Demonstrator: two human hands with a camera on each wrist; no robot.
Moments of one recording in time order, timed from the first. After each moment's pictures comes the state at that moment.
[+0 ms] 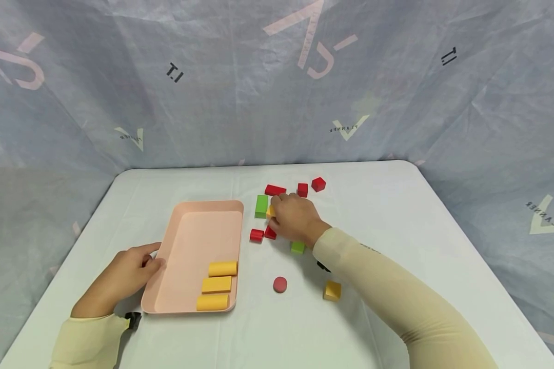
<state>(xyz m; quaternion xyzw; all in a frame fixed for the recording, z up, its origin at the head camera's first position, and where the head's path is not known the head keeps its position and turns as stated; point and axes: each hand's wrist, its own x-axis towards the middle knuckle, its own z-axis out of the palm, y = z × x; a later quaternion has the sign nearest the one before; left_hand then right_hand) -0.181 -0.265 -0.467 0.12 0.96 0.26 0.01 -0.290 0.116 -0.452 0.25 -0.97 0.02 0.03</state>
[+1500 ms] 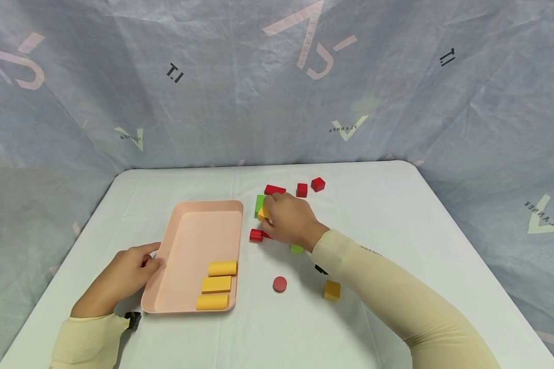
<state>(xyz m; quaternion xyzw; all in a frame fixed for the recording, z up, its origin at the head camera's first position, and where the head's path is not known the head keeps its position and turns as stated) -0.179 -0.265 -0.466 0.12 0.96 0.26 0.01 -0.272 0.103 -0.435 0.26 -0.96 0.04 0.05</state>
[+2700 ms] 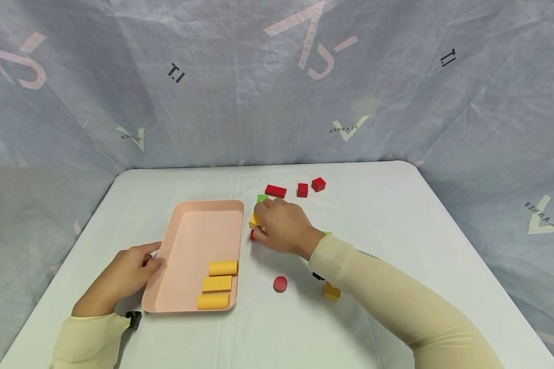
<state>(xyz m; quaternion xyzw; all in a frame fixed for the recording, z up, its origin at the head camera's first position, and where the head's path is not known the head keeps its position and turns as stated) -0.179 -0.266 -0.467 0.12 0.95 0.27 0.01 -0.254 0.091 -0.430 0.32 -0.94 0.06 0.08</state>
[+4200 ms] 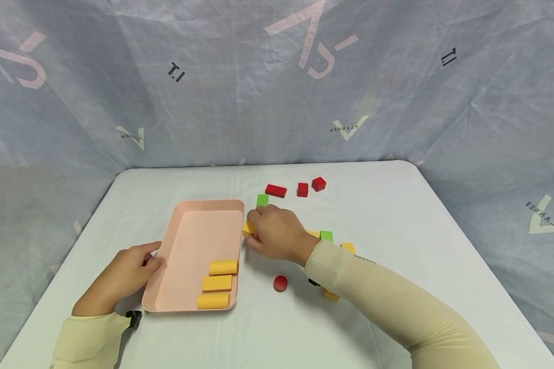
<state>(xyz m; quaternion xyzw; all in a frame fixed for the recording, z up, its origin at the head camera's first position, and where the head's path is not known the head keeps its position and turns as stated) -0.179 -0.266 -0.468 0.12 0.96 0.27 0.01 -0.244 0.081 -0.437 0.35 -0.93 0.08 0.09</state>
